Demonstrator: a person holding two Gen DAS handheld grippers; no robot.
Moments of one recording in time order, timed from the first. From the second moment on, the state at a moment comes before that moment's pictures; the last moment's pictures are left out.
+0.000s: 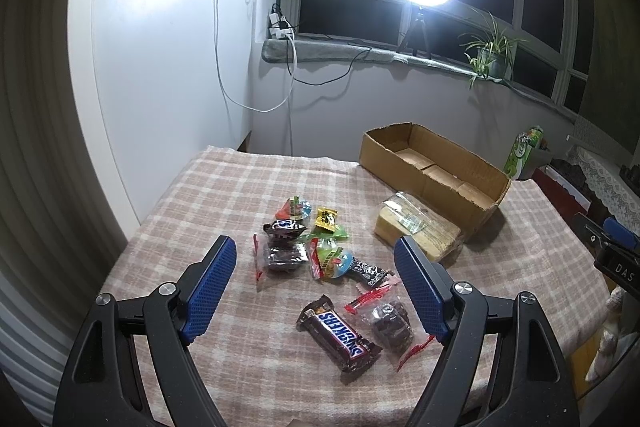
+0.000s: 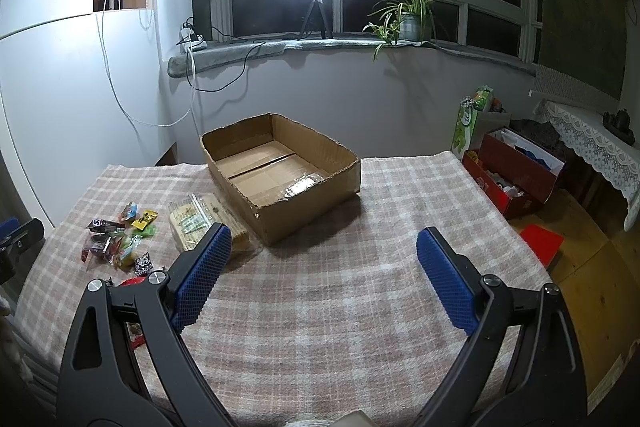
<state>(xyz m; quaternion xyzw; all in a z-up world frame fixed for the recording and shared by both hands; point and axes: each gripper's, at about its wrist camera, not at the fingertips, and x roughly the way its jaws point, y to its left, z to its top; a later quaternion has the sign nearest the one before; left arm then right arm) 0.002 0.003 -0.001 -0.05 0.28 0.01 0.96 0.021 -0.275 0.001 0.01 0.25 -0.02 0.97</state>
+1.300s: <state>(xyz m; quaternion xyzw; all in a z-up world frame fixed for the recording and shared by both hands) -0.004 0.027 -0.027 -0.06 0.33 0.02 0.94 0.046 -0.238 -0.028 -0.01 0.32 0.10 0.94</state>
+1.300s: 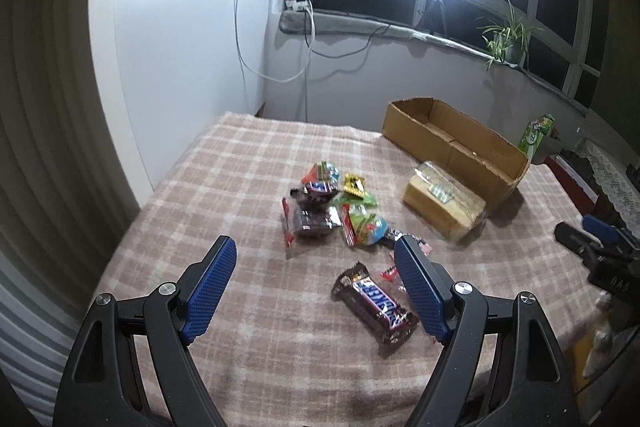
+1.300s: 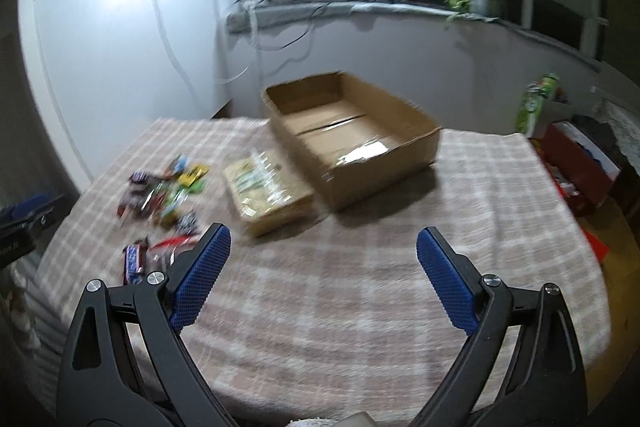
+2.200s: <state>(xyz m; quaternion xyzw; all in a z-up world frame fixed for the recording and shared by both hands) 0.032 0.008 -0.090 -0.15 0.44 -0.08 0.88 0.059 -0.144 -0.093 -0.04 0.42 0.29 0.86</state>
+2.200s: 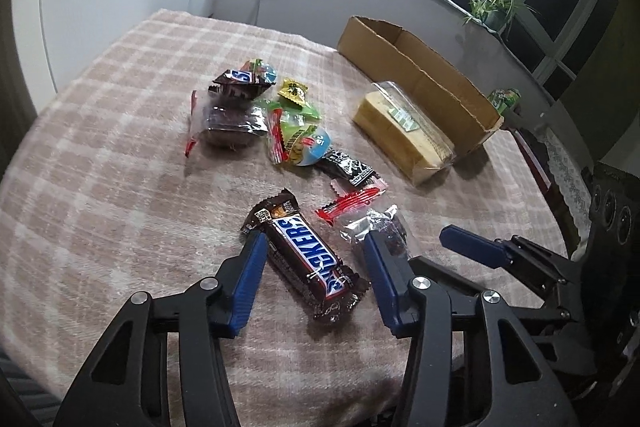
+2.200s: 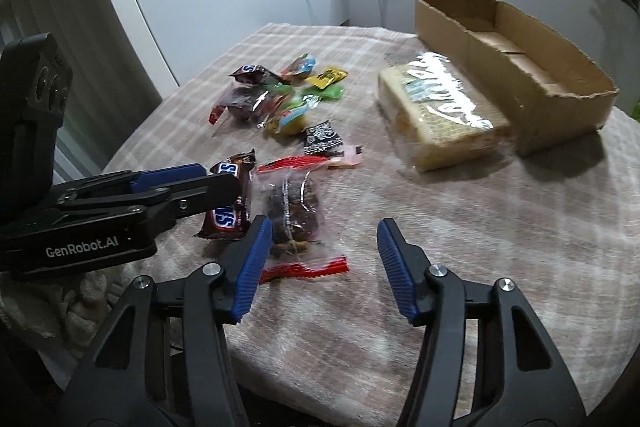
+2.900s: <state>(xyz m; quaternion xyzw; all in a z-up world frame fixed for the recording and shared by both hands) 0.046 0.011 -0.104 -0.11 0.46 -0.09 0.87 0.072 -0.116 -0.109 -0.08 0.43 0.31 0.84</state>
